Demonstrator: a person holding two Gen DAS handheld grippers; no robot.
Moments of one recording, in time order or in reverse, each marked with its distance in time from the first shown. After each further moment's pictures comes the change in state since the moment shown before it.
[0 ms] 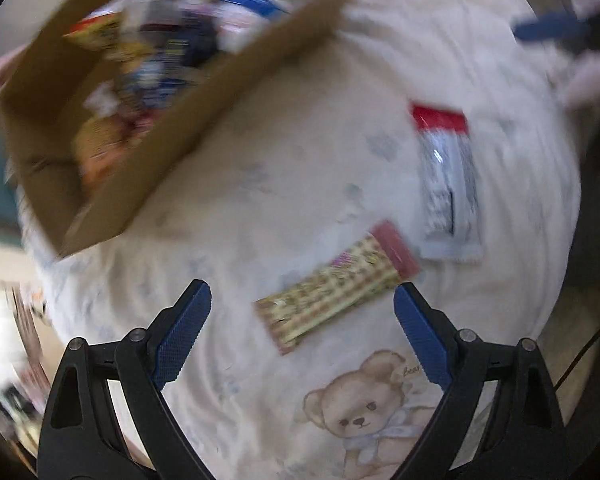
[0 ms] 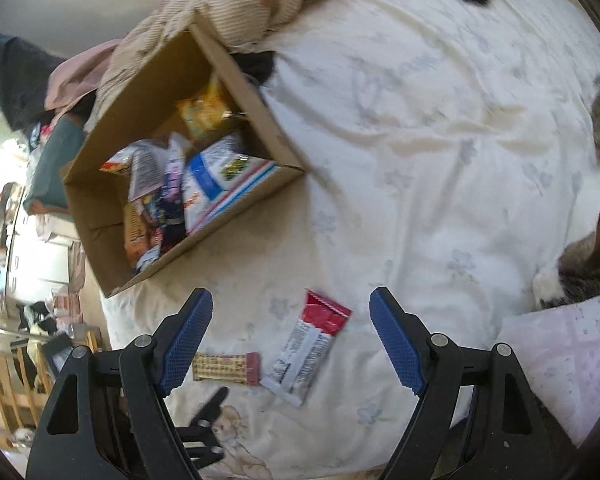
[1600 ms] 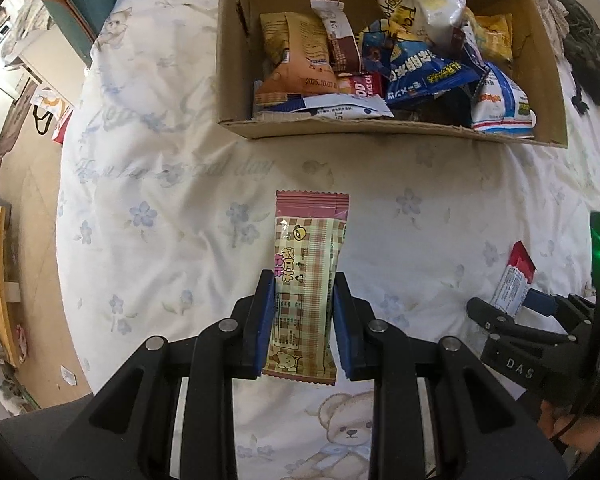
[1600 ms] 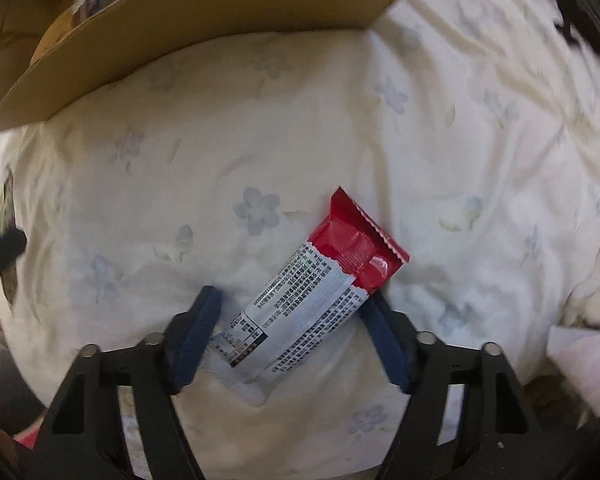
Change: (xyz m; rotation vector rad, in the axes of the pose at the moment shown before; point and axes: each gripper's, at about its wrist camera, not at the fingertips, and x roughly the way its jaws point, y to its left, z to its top) left arm -0.022 0.108 -0.047 -0.739 -0.003 -0.036; right arm 0.124 0.072 -0.058 -0.402 0.270 -0.362
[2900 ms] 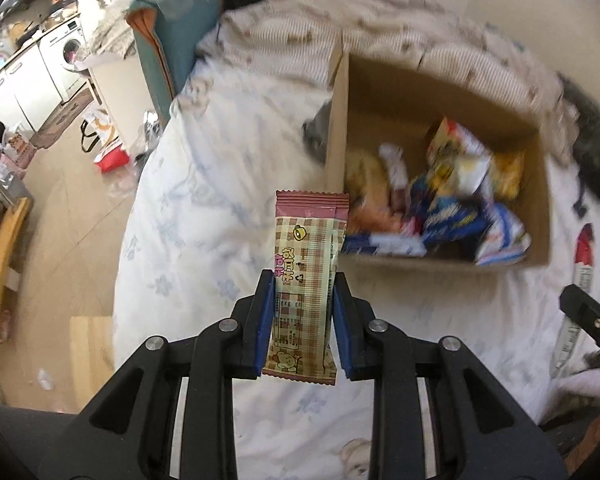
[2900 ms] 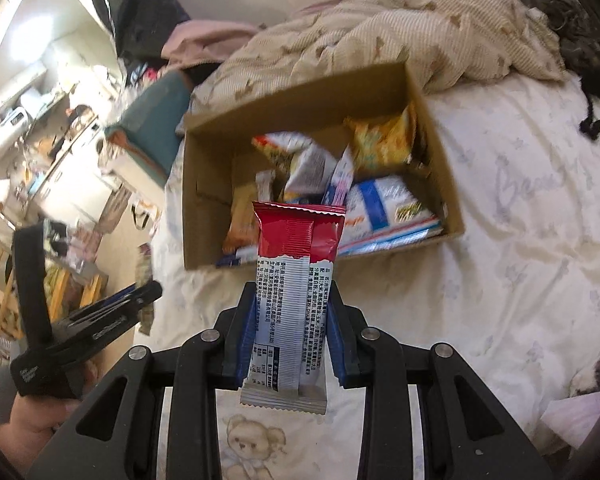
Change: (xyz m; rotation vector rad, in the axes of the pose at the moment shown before) left arm -0.076 0.052 0.001 -0.186 -0.374 0.013; right arm -0.150 0.000 -0.003 0.003 -0.559 0.431
